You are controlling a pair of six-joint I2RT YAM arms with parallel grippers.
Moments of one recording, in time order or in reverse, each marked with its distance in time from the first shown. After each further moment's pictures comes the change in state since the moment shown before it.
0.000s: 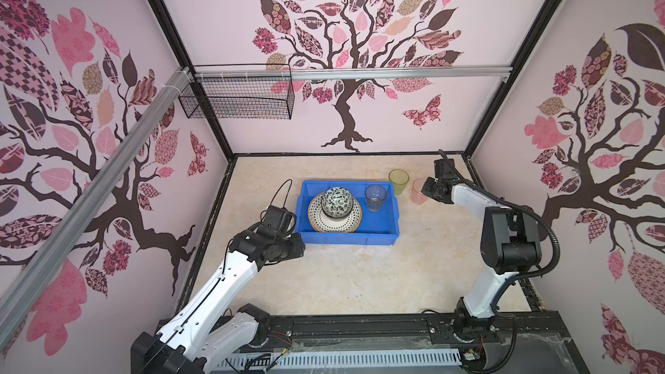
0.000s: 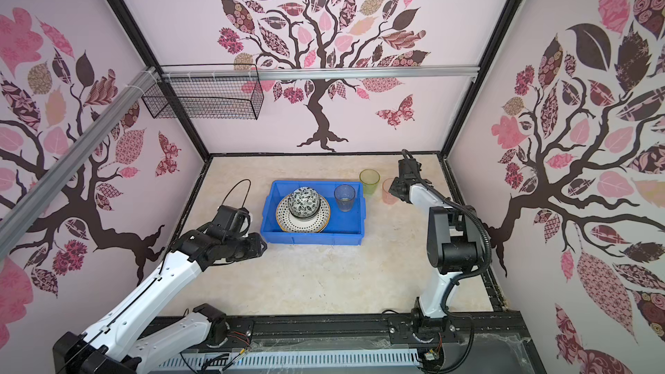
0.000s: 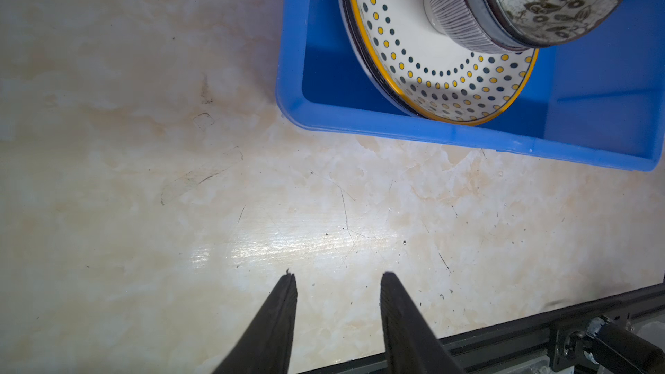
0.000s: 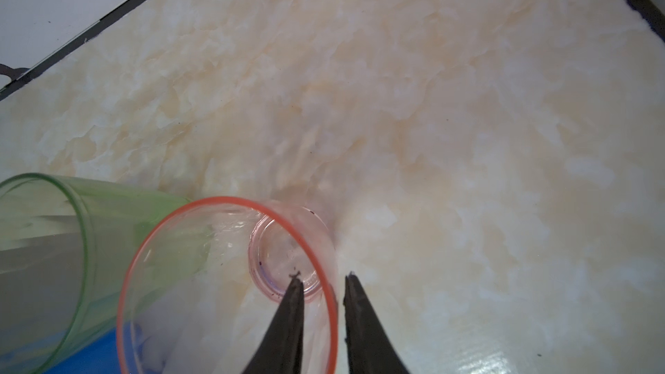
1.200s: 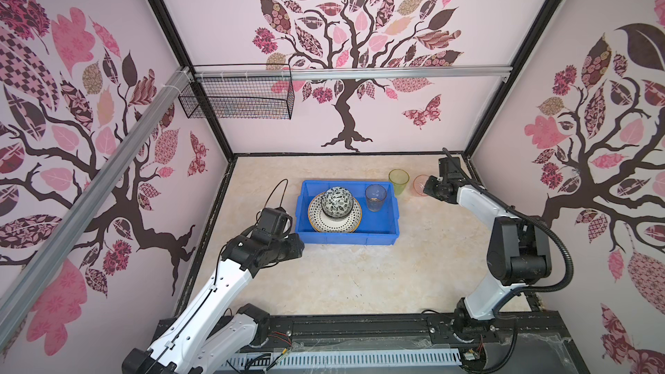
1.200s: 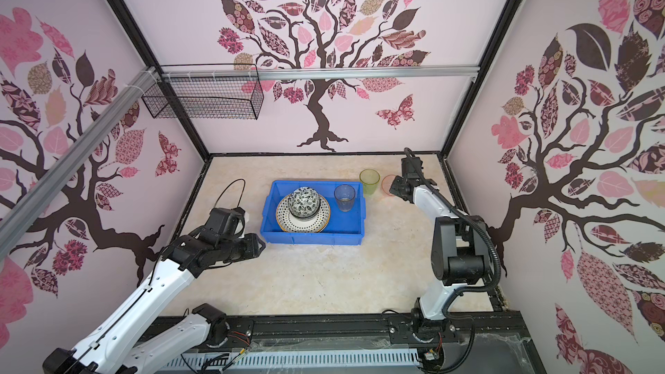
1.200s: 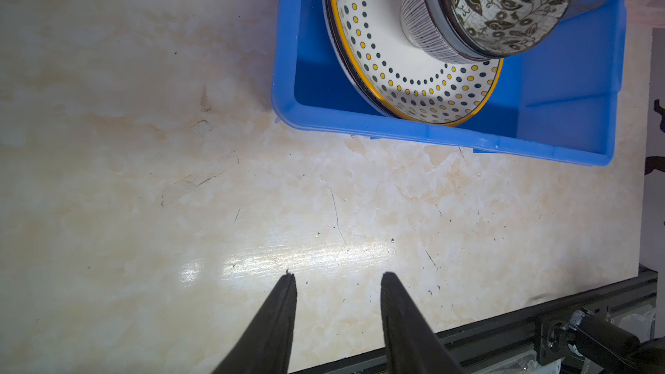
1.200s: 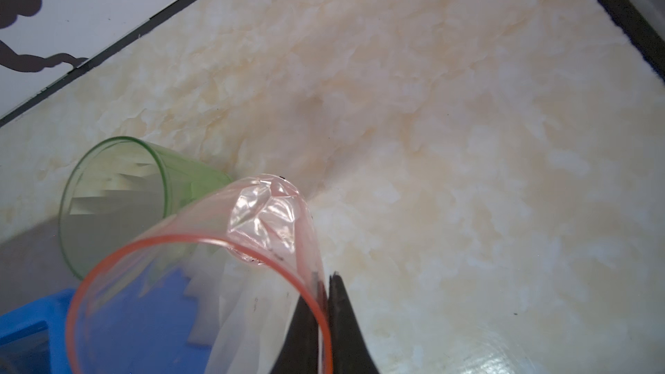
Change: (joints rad) left arm 0.000 -0.085 0.000 -0.012 0.006 -0.001; right arm 0.000 -0.127 -0.024 -0.056 -0.053 -0.027
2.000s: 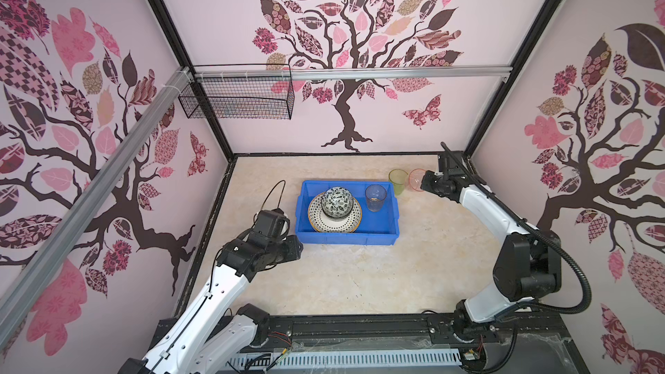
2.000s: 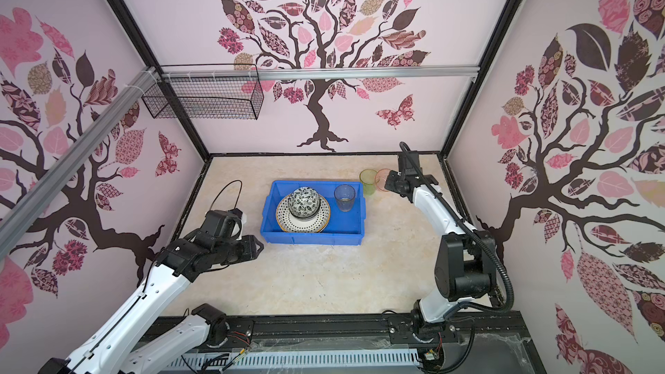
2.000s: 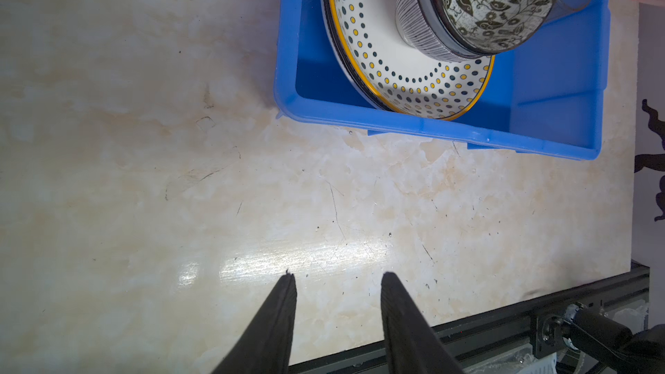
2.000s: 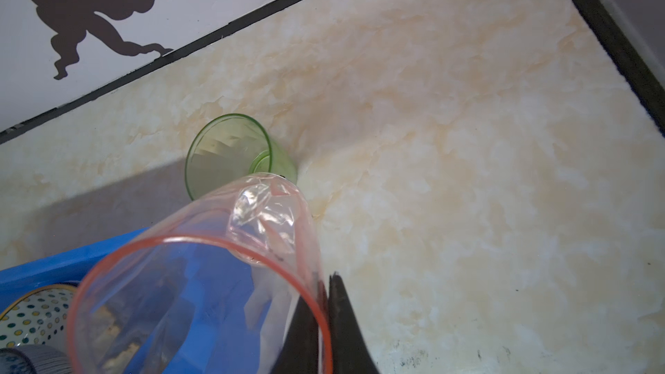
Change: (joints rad) left arm 0.000 -0.037 0.000 -0.023 0.001 0.000; right arm 0.096 -0.102 0.071 -0.121 -0.016 -0.057
